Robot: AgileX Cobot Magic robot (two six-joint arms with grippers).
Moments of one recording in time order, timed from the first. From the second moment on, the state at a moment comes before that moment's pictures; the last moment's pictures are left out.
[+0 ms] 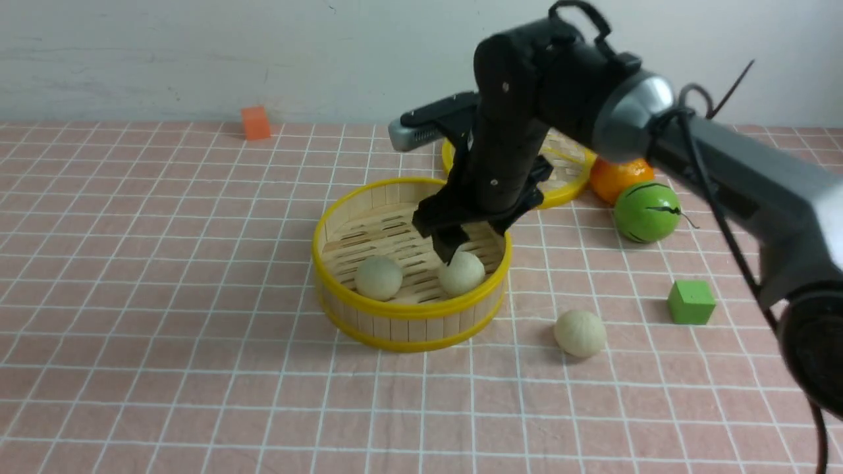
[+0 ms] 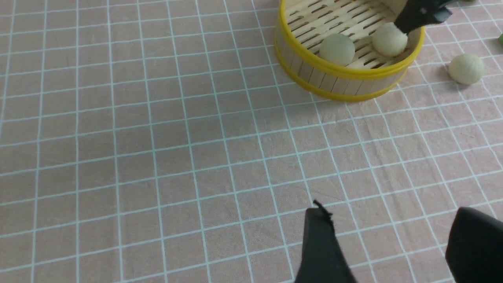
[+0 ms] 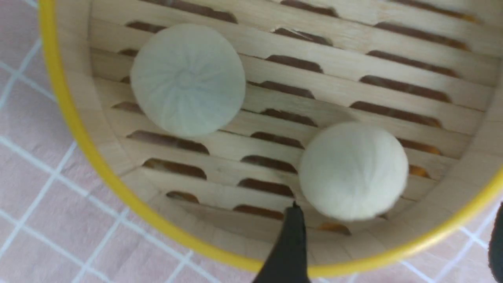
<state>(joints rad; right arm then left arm) 0.54 2.21 -2.20 0.00 1.22 -0.01 -0.52 0.60 -1.12 0.17 1.25 -0.29</state>
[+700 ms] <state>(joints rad) 0.37 2.05 -1.64 -0.05 1.05 0.07 -0.52 0.60 -1.12 0.17 1.25 -0.29</state>
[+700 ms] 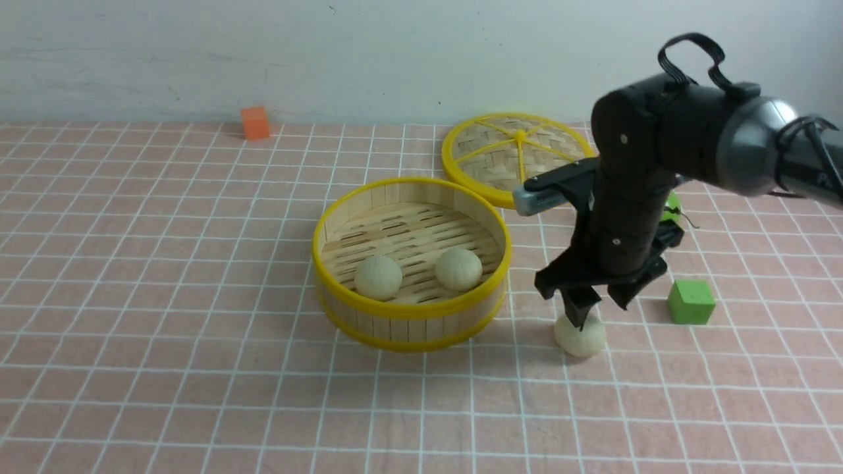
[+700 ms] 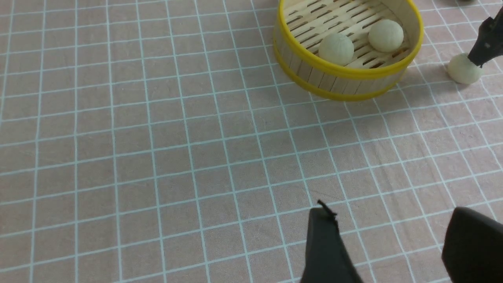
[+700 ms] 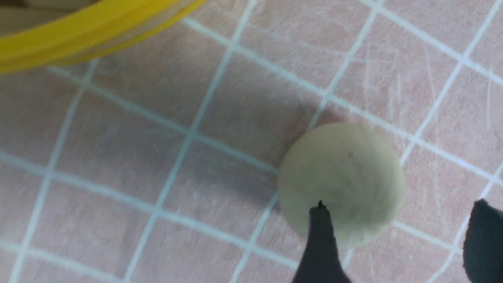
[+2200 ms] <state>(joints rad) 0.44 2.29 -1.98 0.39 0.65 -0.02 -0.52 0.60 -1.11 0.16 1.25 -0.24</state>
